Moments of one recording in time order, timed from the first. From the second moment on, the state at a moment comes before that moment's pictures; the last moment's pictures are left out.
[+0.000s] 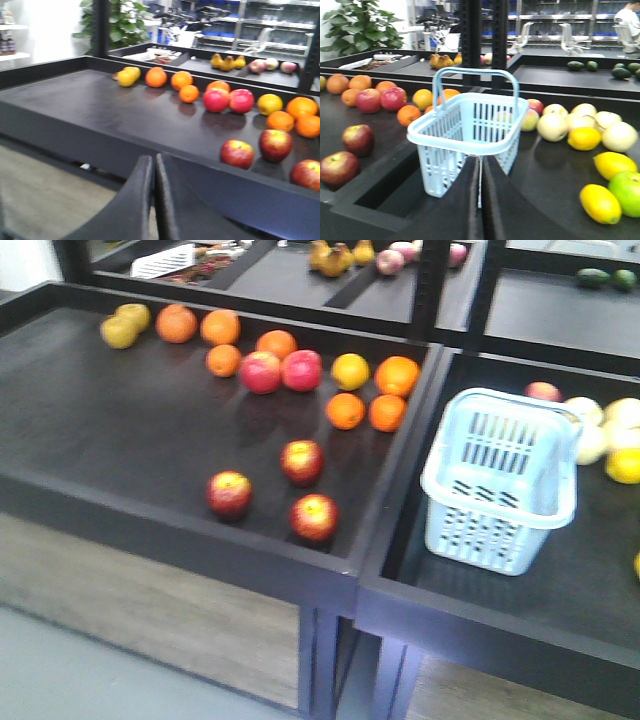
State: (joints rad) left arm 0.09 -0.01 0.02 -0.03 0.14 -0.08; right arm -0.02 -0.01 0.03 -0.18 0.11 0.15
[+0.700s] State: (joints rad) left arm 0.09 -0.01 0.02 -0.03 0.14 -0.08; right arm -0.02 -0.01 0.03 -0.18 0.11 0.15
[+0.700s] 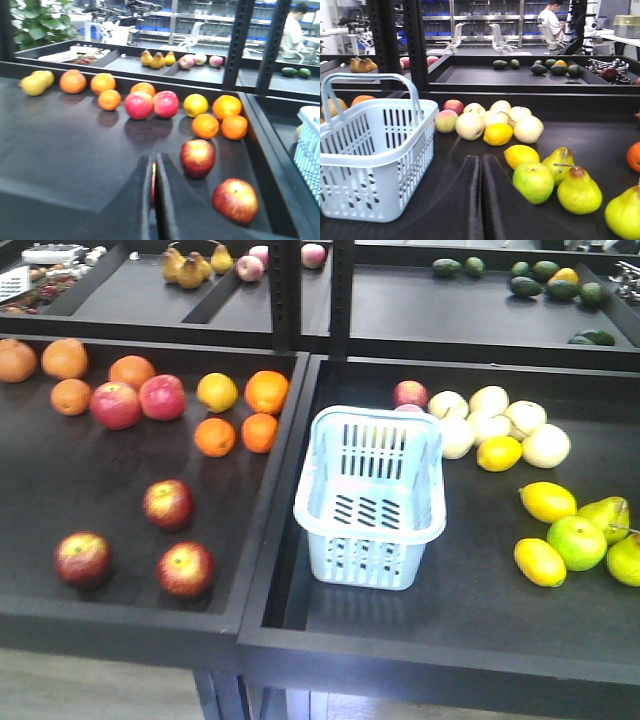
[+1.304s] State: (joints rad) left arm 0.09 -0.01 0.02 -0.03 0.14 -0.08; right arm -0.02 -0.01 0.03 -0.18 0.11 0.15
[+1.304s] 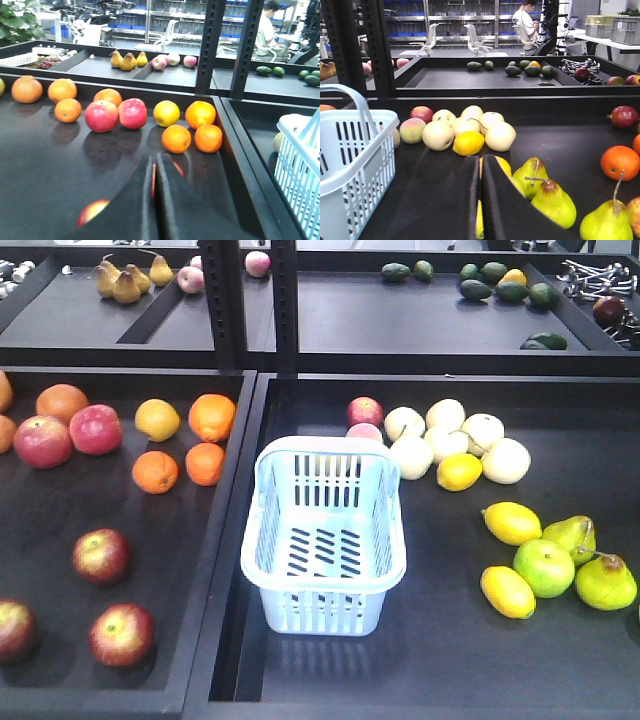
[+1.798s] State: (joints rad) left arm 0.09 -0.01 0.02 -0.03 0.14 -0.08; right arm -0.02 -0.01 0.03 -0.18 0.11 0.15
